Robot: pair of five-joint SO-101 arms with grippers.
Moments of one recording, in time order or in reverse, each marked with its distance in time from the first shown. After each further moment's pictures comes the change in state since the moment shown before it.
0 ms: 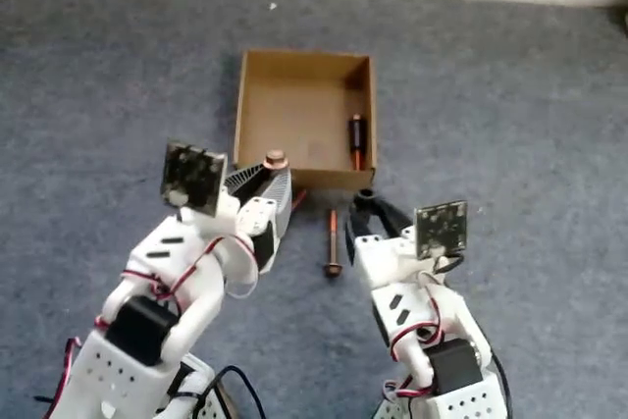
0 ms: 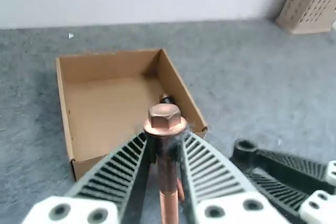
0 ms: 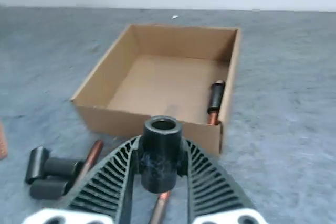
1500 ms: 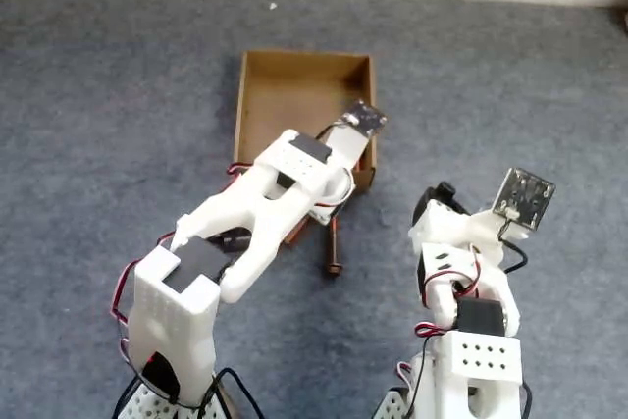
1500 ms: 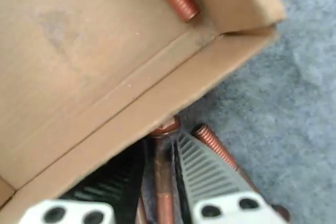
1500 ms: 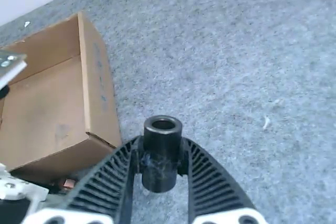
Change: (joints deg) left arm 1.8 101.4 -56.4 16.8 -19.2; right arm 23.9 32.4 -9.6 -8.5 -12.7
